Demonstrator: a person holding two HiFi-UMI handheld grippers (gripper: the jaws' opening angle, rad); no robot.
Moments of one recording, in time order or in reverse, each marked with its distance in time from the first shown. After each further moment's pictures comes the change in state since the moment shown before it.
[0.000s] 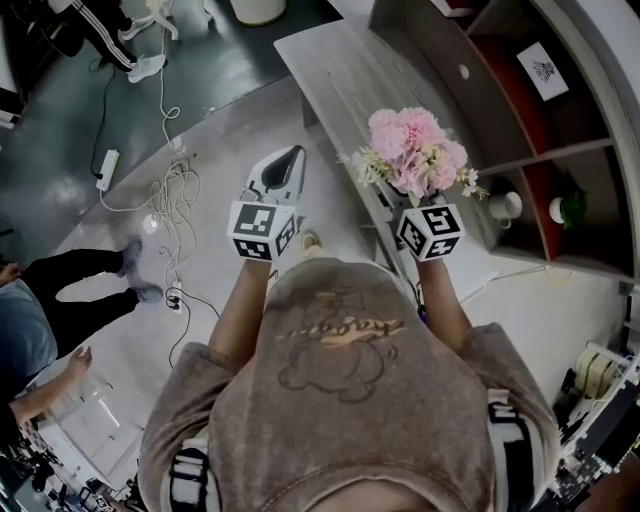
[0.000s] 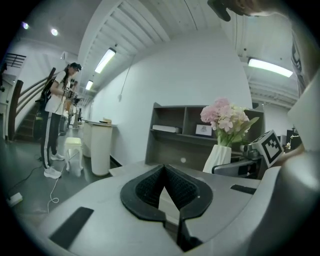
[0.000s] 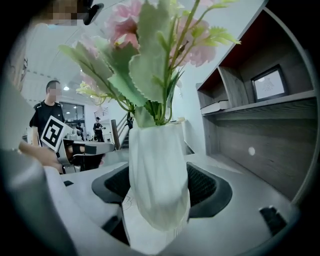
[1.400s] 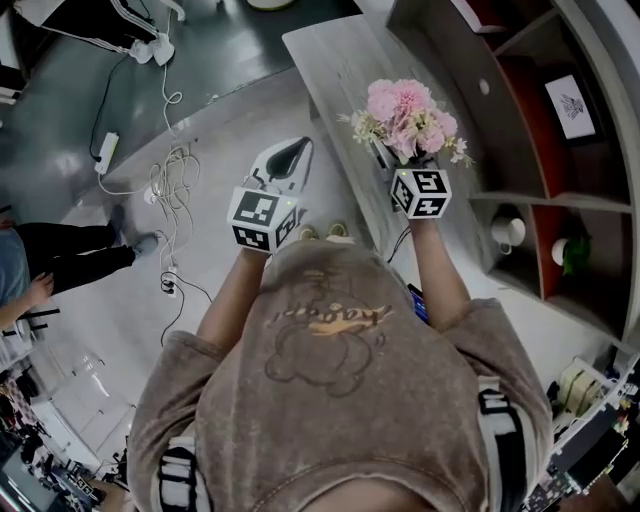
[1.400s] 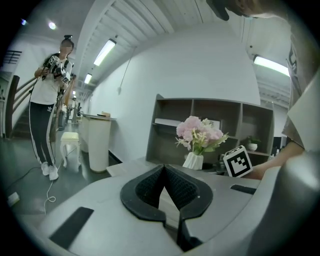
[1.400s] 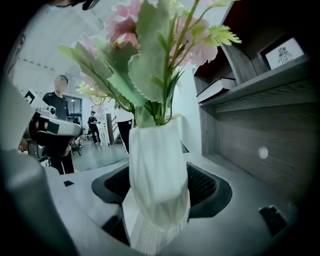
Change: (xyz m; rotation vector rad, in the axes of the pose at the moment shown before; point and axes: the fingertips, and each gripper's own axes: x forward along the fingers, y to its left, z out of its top) left arm 0.070 0.027 -0.003 -0.021 0.058 -0.013; right arm 0.126 -0.096 -0.023 -0.052 0.027 -0.035
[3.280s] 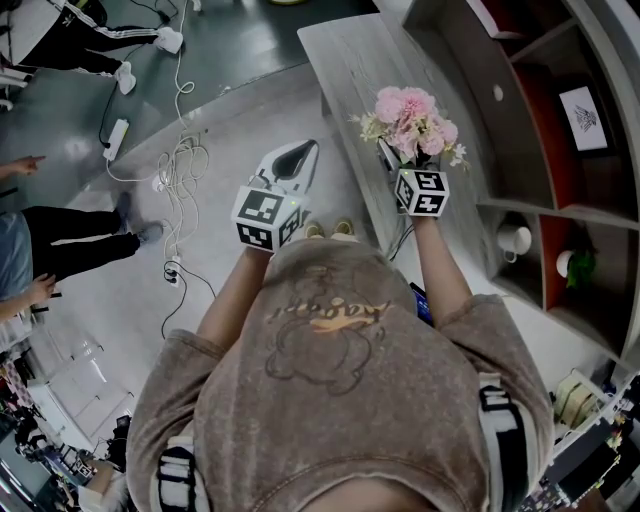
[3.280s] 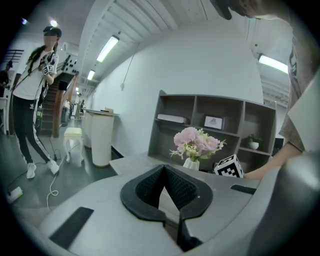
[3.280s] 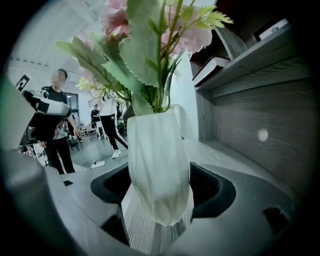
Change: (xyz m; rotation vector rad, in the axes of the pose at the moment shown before) left arm -0.006 0.005 -0.016 -0.033 0.044 0.022; right arm 0.019 -0.014 -0.058 0.015 0.094 -0.018
